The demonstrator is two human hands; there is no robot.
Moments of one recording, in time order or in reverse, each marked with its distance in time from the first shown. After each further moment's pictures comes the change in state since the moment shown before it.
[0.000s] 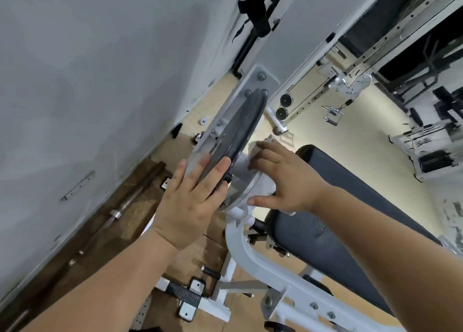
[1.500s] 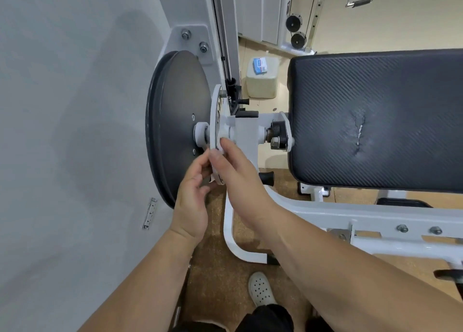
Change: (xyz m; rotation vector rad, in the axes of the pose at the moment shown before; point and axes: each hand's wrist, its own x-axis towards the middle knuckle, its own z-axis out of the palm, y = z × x) left_hand 0.029 0.073 -0.015 -0.956 -0.436 -0.912; right_hand -0.031 -0.122 0.061 1.816 0.634 0.654
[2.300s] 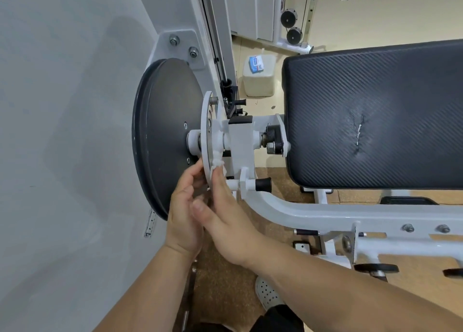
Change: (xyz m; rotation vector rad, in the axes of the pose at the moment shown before) left_hand 0.002 -0.001 0.002 -0.062 0.004 0.030; right_hand -0.020 0.043 0.010 -0.272 -0.145 -0.021
